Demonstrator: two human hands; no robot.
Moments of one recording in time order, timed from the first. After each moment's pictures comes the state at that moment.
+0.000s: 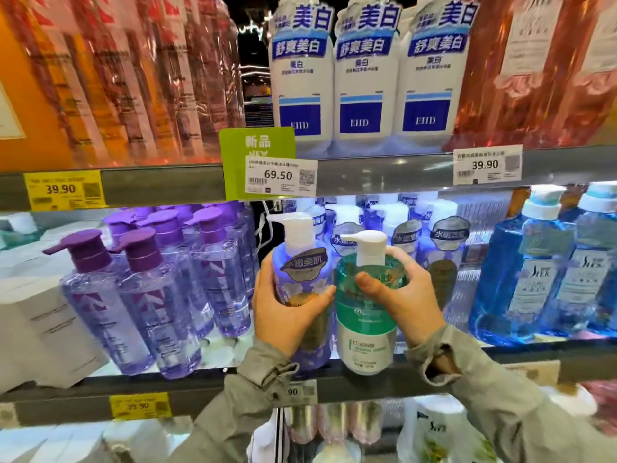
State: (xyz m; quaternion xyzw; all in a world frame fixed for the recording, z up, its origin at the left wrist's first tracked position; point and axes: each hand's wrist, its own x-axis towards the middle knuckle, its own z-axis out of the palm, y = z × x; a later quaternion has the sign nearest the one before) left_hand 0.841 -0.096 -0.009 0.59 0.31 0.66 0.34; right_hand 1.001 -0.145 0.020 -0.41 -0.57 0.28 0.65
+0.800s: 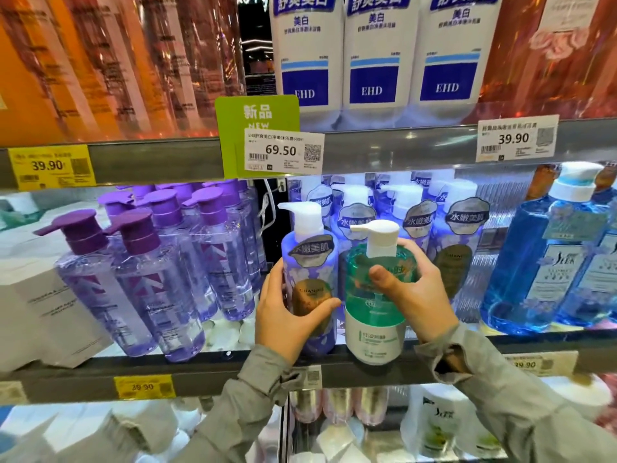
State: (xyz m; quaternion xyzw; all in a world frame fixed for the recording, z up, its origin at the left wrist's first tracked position) left_hand 0.828 -0.089 -0.053 0.66 0.42 0.56 0.28; right_hand 1.001 -0.142 0.007 -0.40 -0.55 0.31 0.66
